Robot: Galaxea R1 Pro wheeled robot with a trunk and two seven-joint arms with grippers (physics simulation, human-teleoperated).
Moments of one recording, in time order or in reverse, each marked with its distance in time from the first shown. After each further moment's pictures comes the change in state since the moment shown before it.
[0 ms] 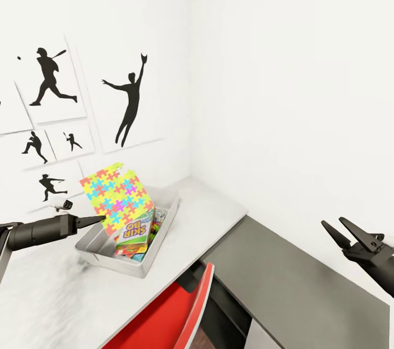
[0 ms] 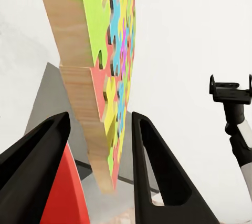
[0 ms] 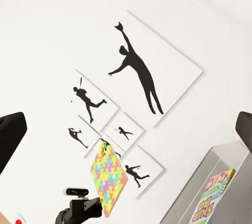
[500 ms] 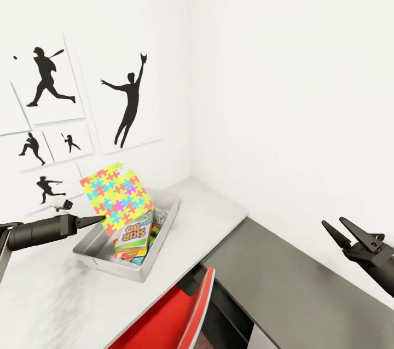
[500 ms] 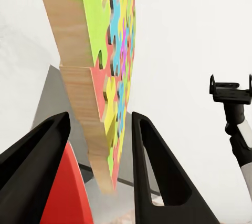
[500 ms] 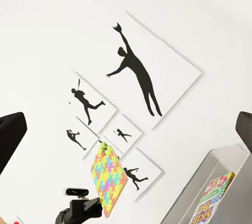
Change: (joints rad) left arm 0.000 0.000 0.000 0.000 0.000 0.000 0.000; right arm 0.000 0.000 -0.001 0.000 0.000 -0.001 0.001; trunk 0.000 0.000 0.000
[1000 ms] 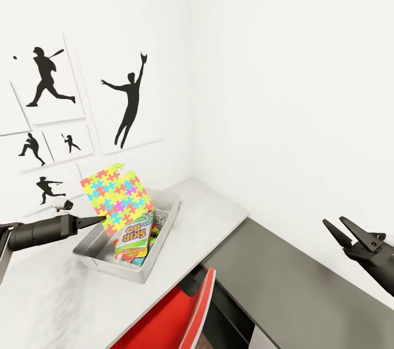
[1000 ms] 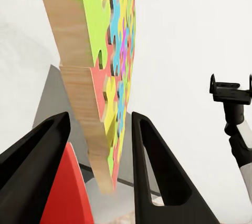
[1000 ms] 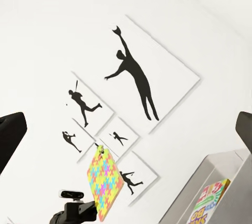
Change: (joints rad) left arm 0.000 -0.002 -0.001 0.006 -0.002 0.003 0.000; right arm 0.000 0.000 0.002 -0.002 0.001 -0.036 0.000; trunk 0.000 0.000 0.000
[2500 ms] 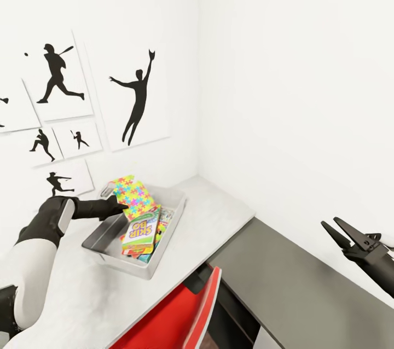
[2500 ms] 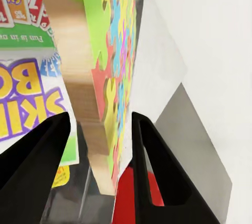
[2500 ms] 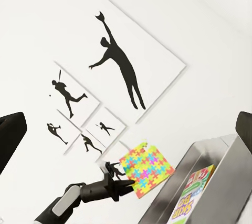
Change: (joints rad) left arm -0.417 -0.173 -0.007 0.612 -0.023 -0.004 0.828; right arm -0.001 -0.002 0.000 0.000 0.043 -0.008 -0.031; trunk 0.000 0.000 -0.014
